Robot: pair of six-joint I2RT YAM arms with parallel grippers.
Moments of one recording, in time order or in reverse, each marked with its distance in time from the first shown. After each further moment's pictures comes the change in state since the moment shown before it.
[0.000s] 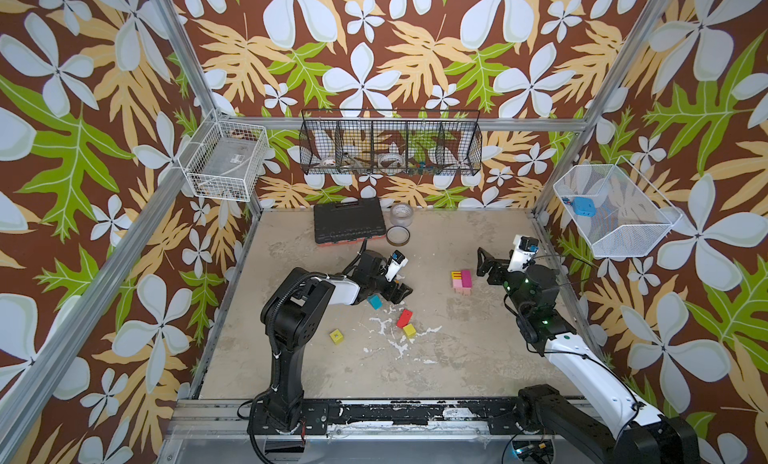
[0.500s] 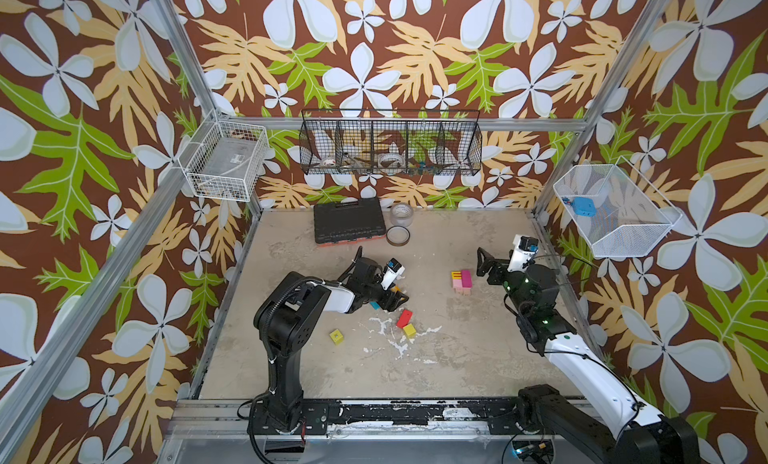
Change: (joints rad) left arm 0.000 -0.064 -0.138 0.067 0.044 0.000; right arm 0.000 0.000 0.002 -0.006 -0.003 0.000
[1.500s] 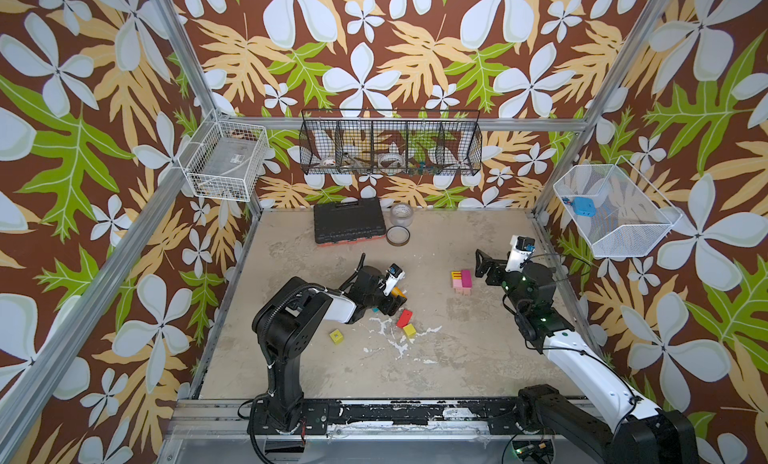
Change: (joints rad) left arm -0.064 -0.027 -0.077 0.098 -0.232 0.012; right arm 0.000 0.033 0.006 -0.019 -0.002 -0.001
